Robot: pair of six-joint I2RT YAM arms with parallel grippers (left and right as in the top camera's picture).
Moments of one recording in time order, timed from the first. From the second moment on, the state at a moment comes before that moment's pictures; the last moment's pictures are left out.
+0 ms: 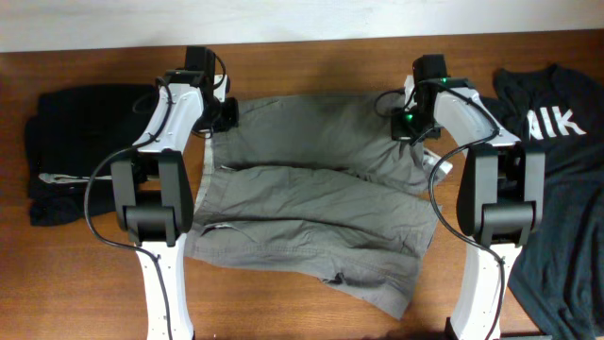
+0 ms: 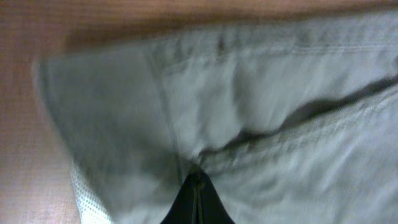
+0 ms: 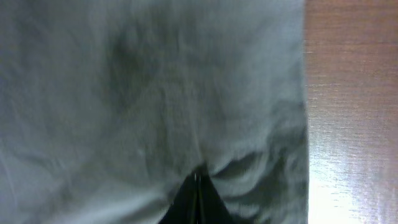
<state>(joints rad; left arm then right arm) -0.08 2.44 2.02 -0.88 0.13 -0.11 0.02 2.26 1.70 -0.76 -0.11 0.08</state>
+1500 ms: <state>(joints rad) -0.09 2.19 2.70 -1.64 0.11 -0.11 0.01 1.71 1.97 -1.36 -0.05 0.15</state>
